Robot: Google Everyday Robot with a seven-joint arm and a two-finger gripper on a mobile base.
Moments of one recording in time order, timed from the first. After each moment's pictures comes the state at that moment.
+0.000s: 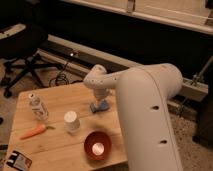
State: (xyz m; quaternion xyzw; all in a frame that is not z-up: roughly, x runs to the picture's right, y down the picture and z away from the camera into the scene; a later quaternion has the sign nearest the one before) arm -0.007 0.070 0.912 -0.19 0.19 0.43 0.86
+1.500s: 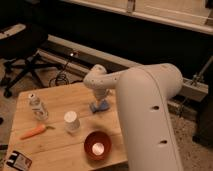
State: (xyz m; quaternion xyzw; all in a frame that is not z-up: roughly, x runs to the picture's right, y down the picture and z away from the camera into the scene) arm -0.009 0.066 0.908 -0.19 0.18 0.42 0.87
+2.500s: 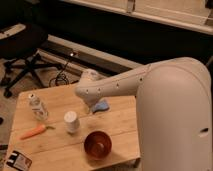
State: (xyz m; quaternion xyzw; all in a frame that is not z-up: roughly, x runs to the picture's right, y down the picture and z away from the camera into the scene) arm -0.077 0.083 0.815 -0.18 0.08 0.33 0.92
